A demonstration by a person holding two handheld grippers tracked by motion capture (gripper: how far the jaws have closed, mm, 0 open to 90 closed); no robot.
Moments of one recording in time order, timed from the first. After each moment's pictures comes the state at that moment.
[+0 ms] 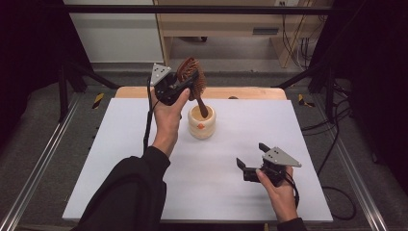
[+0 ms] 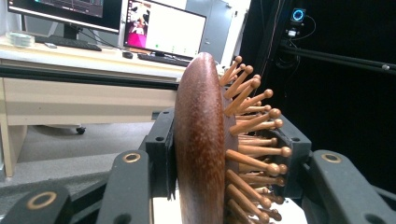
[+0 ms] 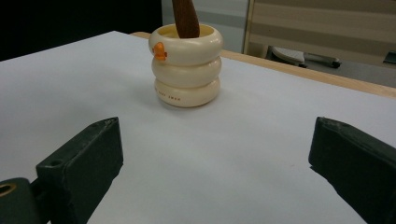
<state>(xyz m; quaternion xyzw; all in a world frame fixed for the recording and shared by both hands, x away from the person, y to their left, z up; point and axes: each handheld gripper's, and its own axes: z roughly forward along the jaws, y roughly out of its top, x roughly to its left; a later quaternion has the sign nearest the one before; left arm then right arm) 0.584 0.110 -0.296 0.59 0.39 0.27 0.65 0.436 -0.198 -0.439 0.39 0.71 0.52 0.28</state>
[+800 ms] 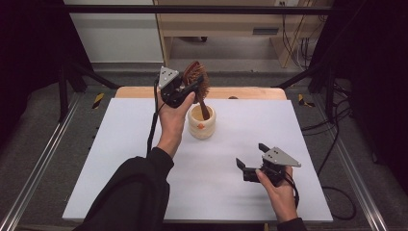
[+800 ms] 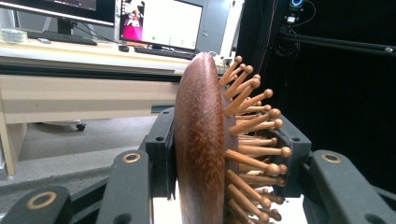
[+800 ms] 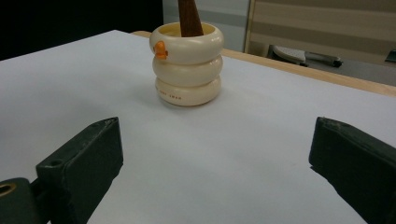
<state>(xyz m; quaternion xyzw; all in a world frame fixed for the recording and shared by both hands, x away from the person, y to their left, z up) 0.588 0.099 -0.308 0.61 0.39 0.28 0.64 0.436 -0.198 -0.440 0.39 0.71 0.52 0.28</state>
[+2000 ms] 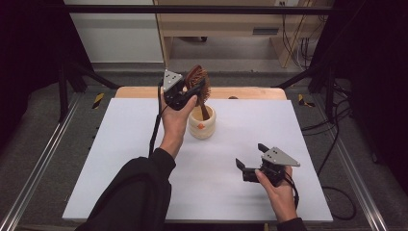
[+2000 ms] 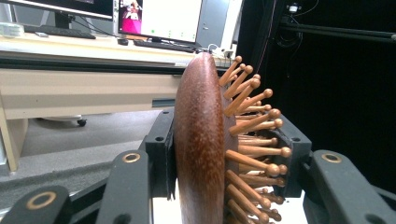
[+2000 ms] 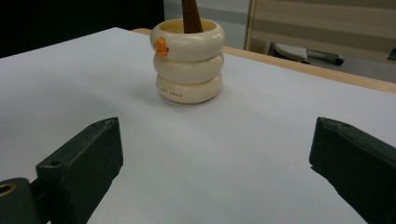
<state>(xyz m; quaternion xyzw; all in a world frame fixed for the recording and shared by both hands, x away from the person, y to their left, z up) 0.594 0.094 -0.323 0.62 0.39 0.28 0.63 0.437 -0.197 -0.441 0.39 0.71 0.52 0.28</state>
